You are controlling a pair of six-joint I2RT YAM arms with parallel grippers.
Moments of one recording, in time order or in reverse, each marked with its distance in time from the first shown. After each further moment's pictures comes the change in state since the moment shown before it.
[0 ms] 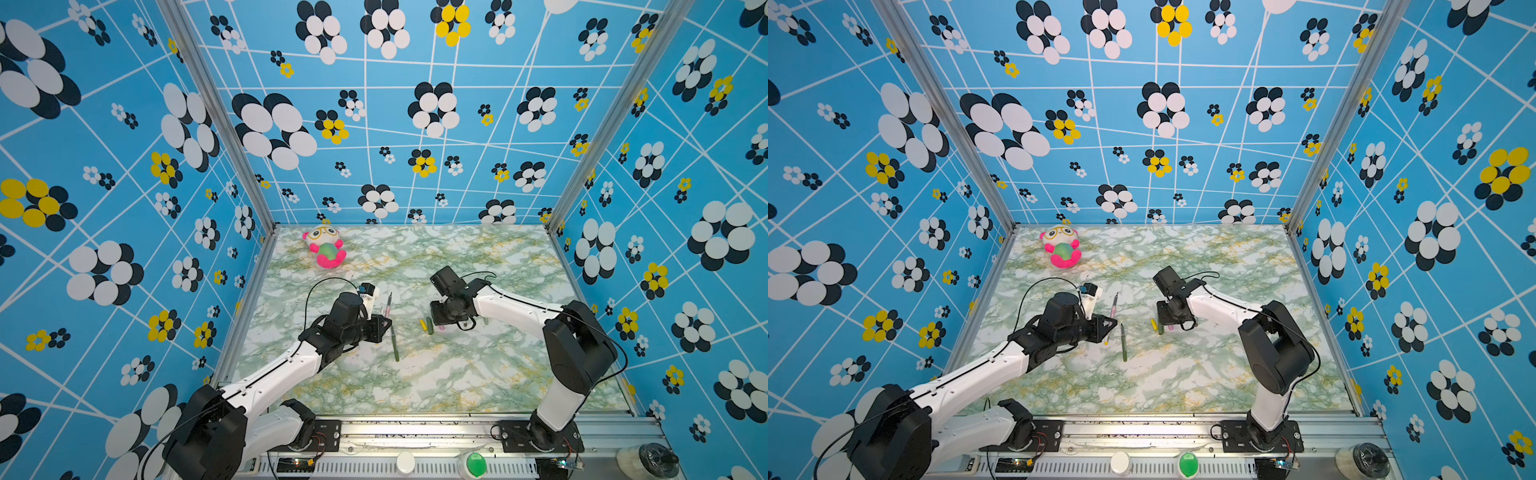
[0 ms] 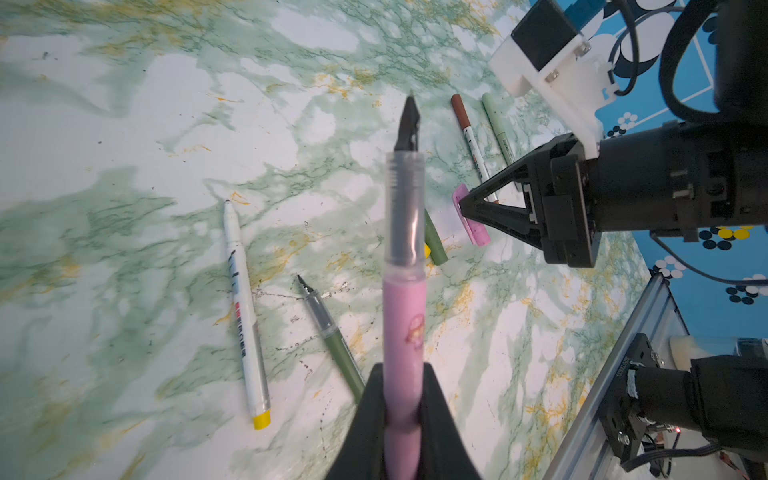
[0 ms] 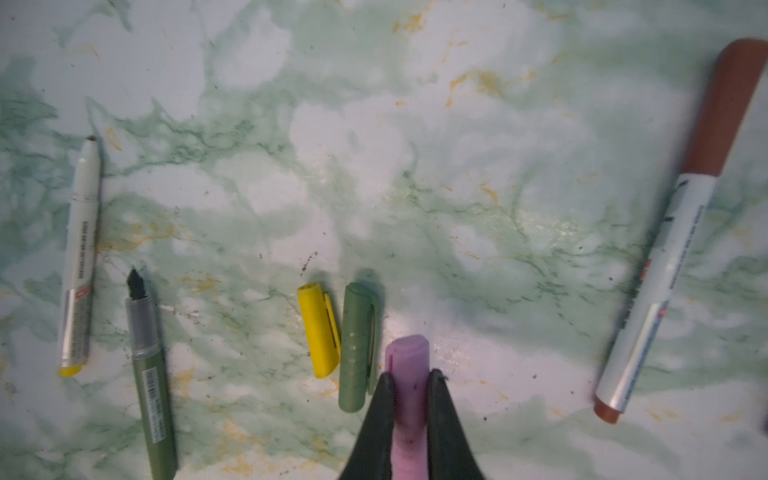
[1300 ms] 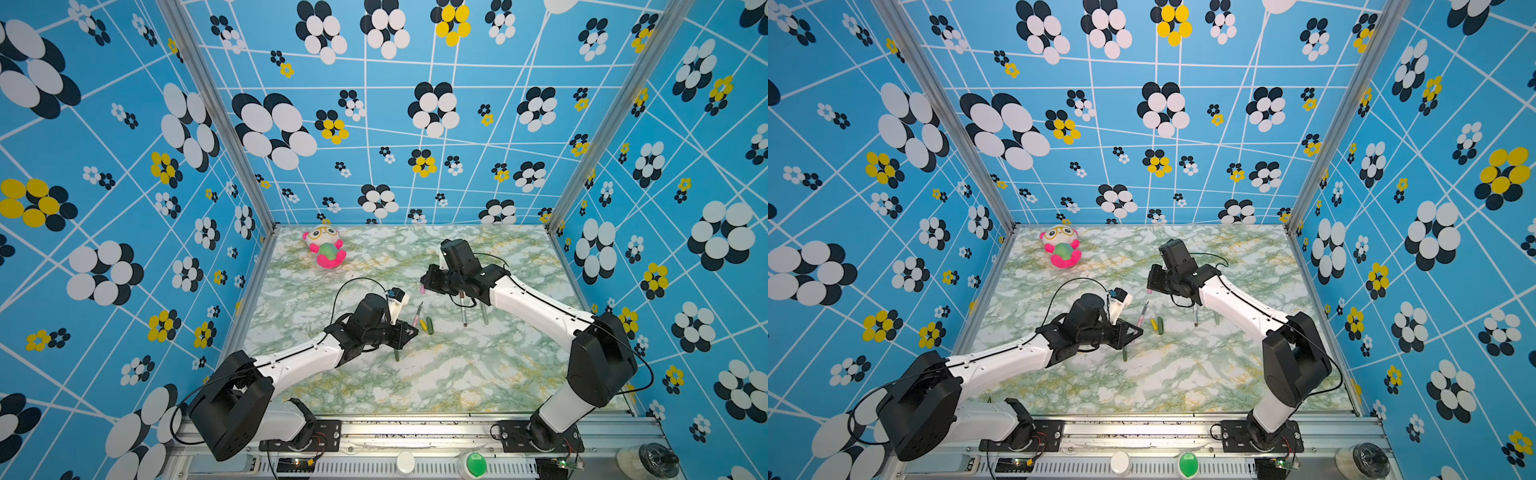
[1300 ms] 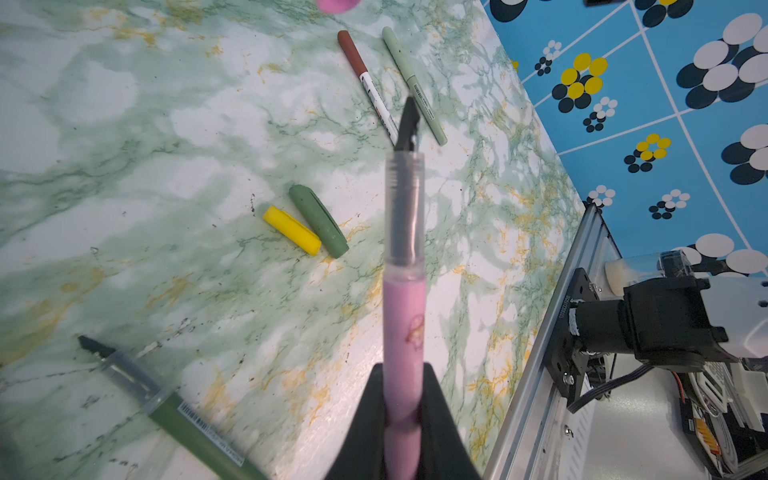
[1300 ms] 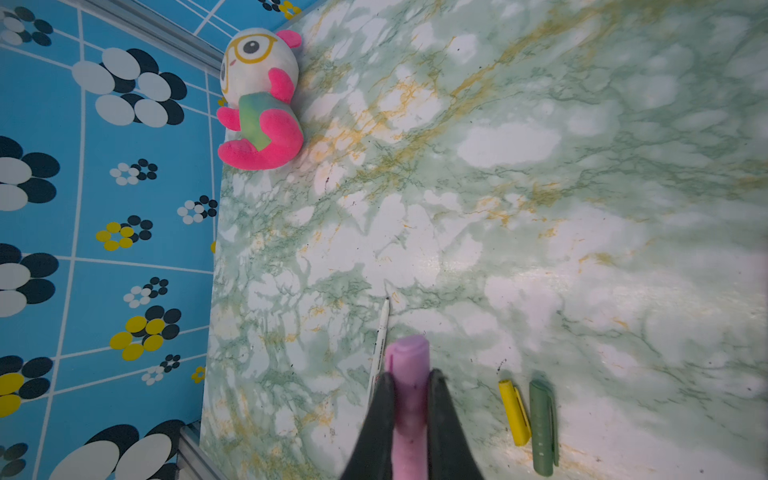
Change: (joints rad) left arm -0.154 0.185 0.061 0.156 0.086 -0.014; right arm -0.042 -0.093 0.118 0.216 -0.171 0.279
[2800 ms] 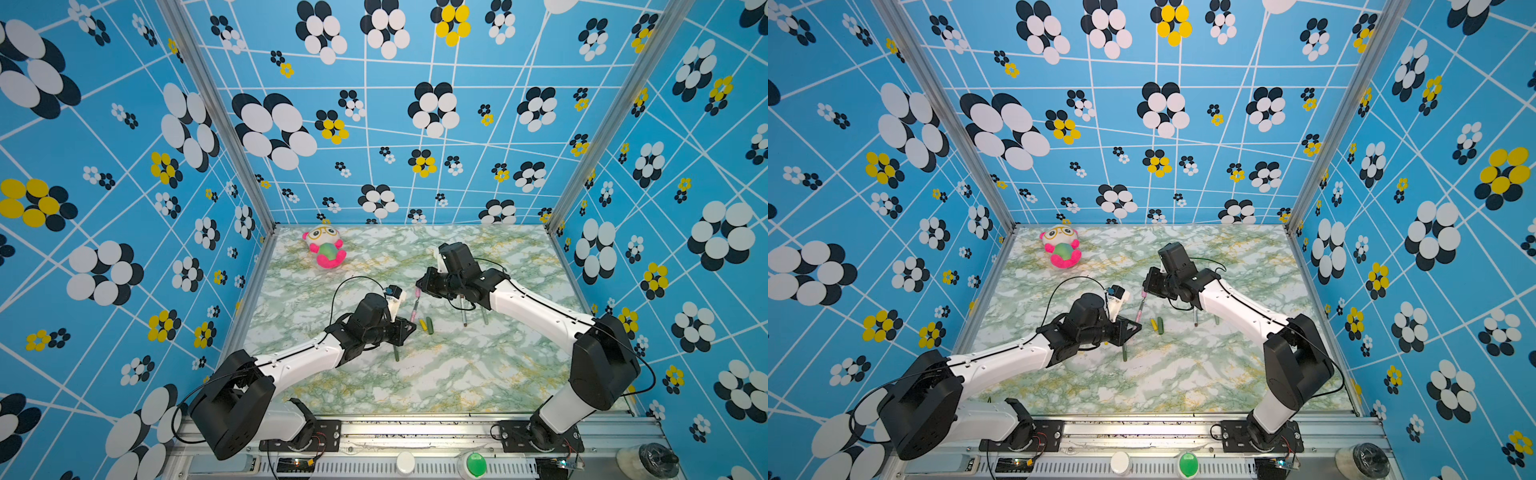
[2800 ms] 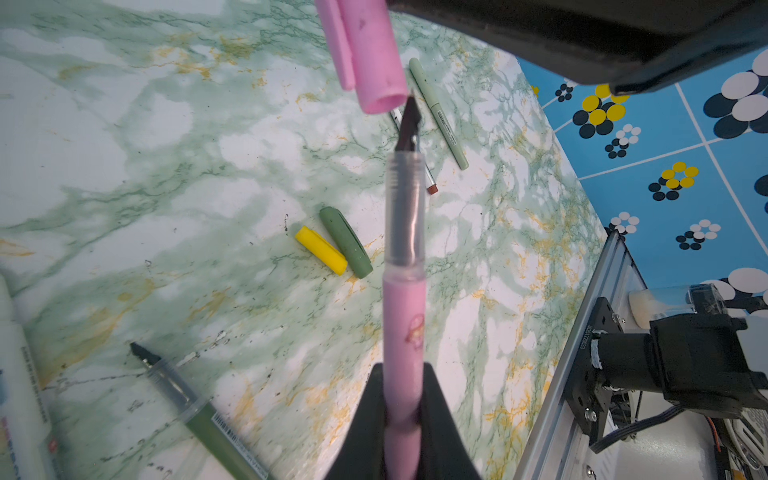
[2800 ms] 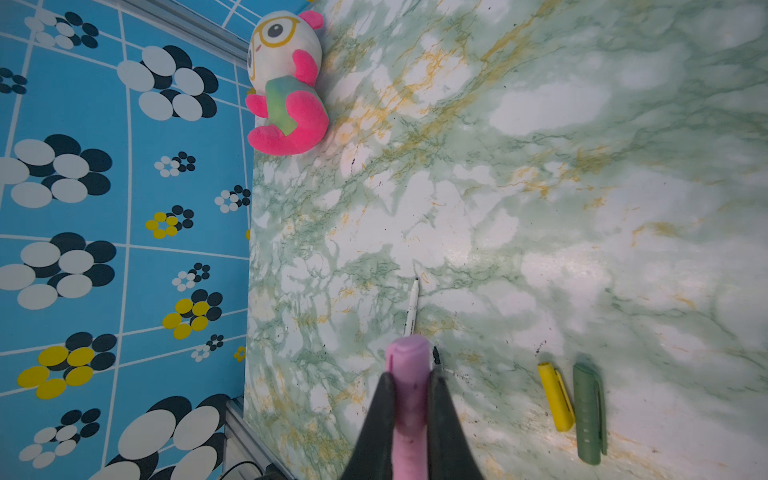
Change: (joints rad) left arm 0.000 0.006 0.000 0.026 -0.084 -0.020; right arm 0.018 -0.019 -0.045 0.048 -0.062 0.065
